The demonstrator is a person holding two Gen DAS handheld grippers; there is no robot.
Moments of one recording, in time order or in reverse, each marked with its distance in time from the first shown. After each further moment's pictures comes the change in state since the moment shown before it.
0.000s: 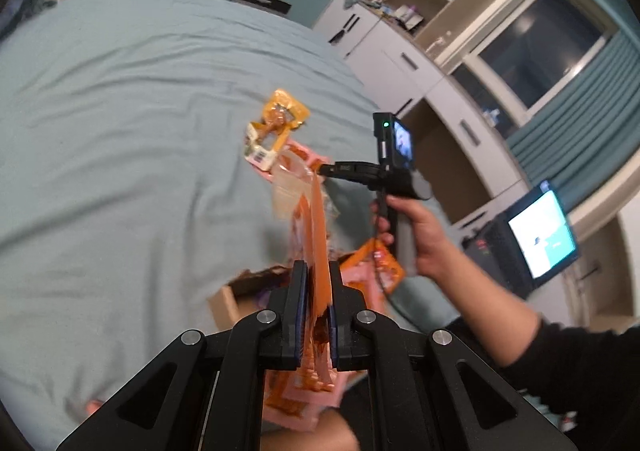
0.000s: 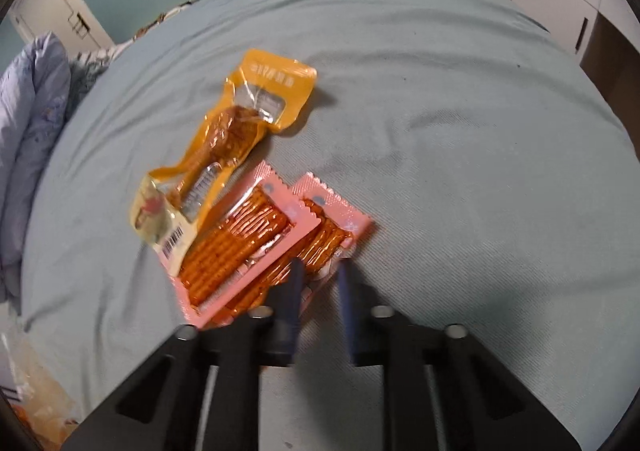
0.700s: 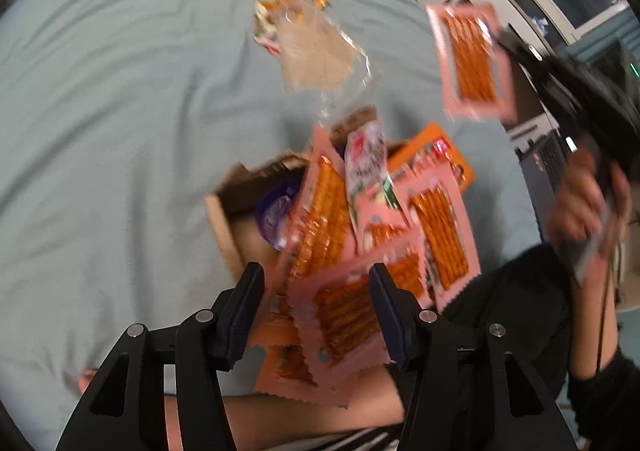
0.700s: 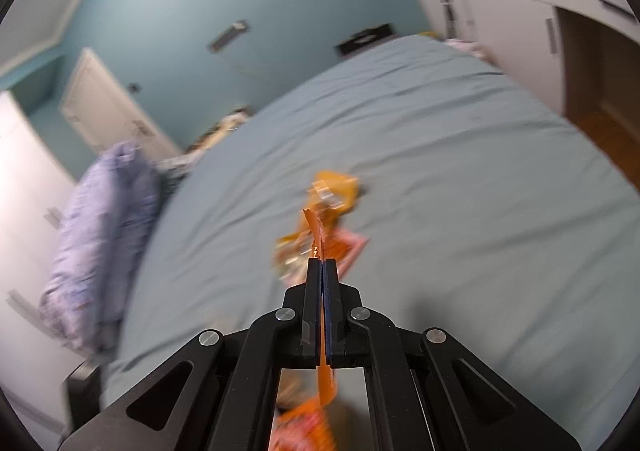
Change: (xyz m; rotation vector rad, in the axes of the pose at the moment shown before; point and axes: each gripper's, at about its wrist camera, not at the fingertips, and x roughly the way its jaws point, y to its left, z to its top) left arm 0.081 -0.003 -0.025 0.064 0.344 0.225; right arm -0.173 -0.022 -0.089 0.137 -0.326 0.319
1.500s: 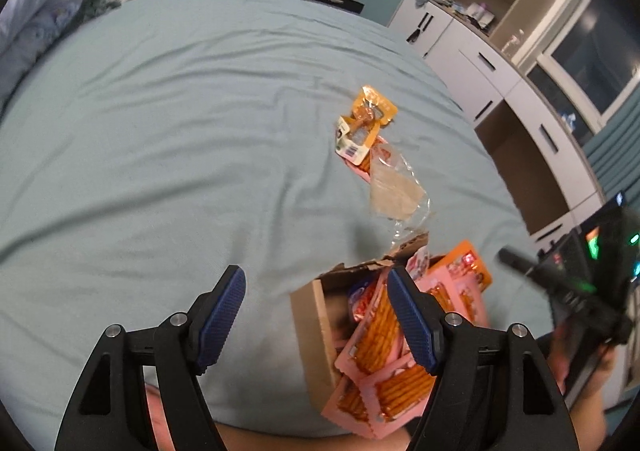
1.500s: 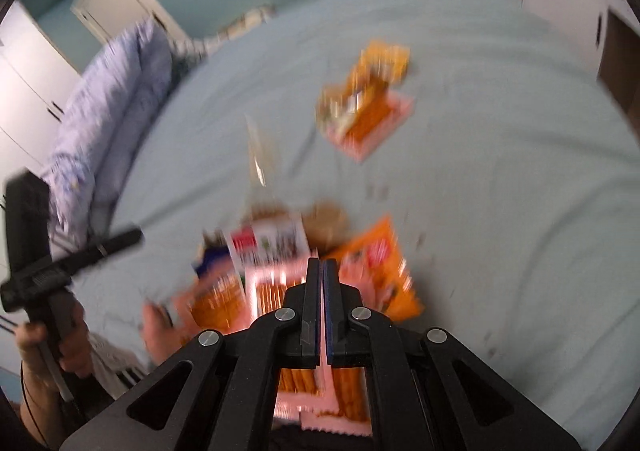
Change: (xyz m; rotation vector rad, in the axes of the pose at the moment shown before) left arm -0.068 0.037 -0.008 -0.147 -0.333 0.126; right arm 0.009 0.055 -0.088 -0.177 0.272 -0.066
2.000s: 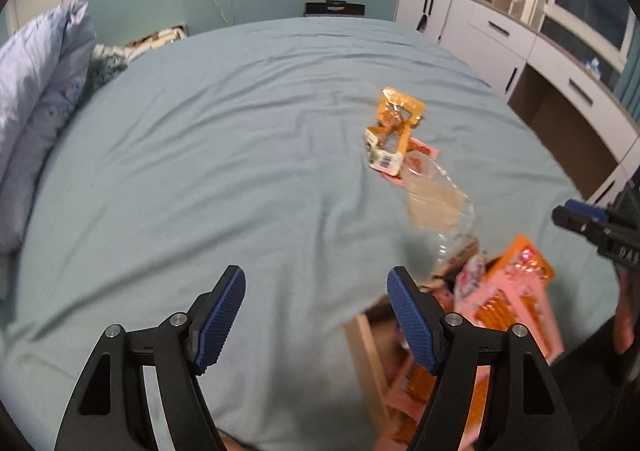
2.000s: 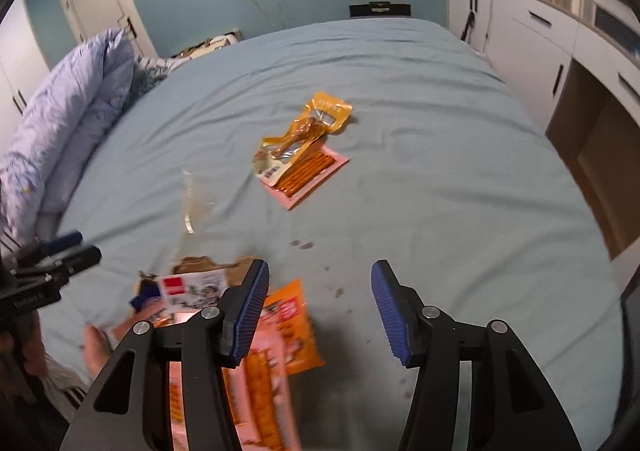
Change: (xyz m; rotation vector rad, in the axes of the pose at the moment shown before) left arm 0.013 -0.021 0.015 0.192 -0.051 0.228; right arm 0.000 0.009 0.030 -0.075 -0.061 -0.229
